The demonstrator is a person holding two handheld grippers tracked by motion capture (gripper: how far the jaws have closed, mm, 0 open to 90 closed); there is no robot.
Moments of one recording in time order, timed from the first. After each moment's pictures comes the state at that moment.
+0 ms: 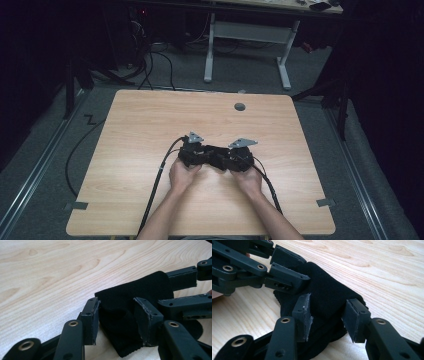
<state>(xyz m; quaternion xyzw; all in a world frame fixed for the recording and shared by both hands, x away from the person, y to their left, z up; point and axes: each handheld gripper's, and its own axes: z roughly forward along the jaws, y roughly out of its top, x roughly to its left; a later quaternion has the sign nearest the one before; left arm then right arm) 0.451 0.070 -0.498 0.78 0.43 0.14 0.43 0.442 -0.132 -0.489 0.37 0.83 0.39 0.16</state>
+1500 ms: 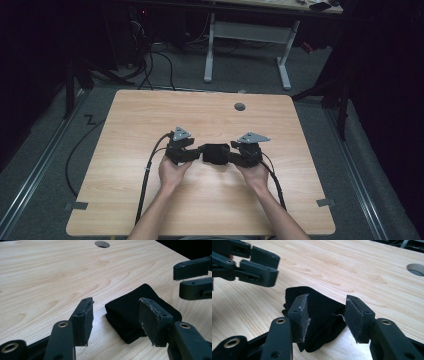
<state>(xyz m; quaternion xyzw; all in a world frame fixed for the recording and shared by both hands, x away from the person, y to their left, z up) 0.429 0.104 -0.459 0.75 0.44 0.17 0.47 0.433 -0.150 -0.450 0.36 0.80 0.44 0.18</state>
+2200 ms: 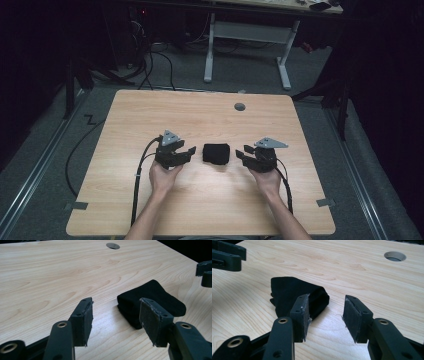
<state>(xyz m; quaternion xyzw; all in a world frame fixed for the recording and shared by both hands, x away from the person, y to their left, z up) 0.409 0.131 -0.458 0.74 0.45 0.19 0.47 0.422 -0.193 -0.456 0.40 0.78 0.45 0.18</state>
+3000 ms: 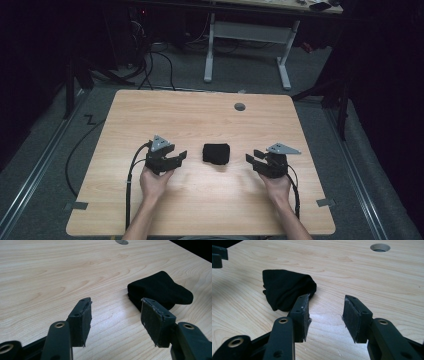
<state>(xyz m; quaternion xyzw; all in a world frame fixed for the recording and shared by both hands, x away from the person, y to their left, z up) 0.393 0.153 -0.463 0.73 0.47 0.20 0.46 0.409 -0.225 -0.464 0.42 0.76 0.46 0.18</state>
